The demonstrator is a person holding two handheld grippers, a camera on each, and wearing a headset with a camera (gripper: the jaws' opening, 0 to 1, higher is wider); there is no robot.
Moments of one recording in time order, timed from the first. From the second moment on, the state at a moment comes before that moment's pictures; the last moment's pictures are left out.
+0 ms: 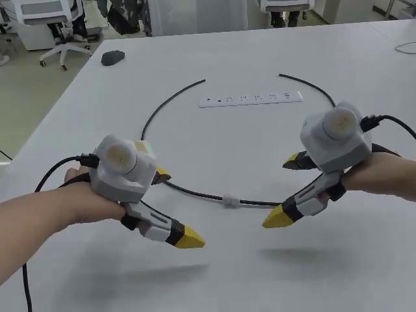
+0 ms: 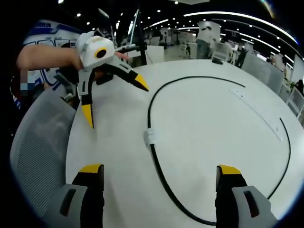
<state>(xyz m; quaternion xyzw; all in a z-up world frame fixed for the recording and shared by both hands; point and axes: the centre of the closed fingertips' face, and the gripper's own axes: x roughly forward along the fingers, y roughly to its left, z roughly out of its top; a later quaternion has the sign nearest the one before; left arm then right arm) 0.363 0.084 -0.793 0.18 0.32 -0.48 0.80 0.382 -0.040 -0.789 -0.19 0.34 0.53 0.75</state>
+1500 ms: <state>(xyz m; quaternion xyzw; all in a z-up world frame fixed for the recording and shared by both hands) 0.343 0.078 -0.773 0.08 0.30 -0.49 0.81 0.385 0.018 -0.817 -0.23 0.28 0.58 0.73</state>
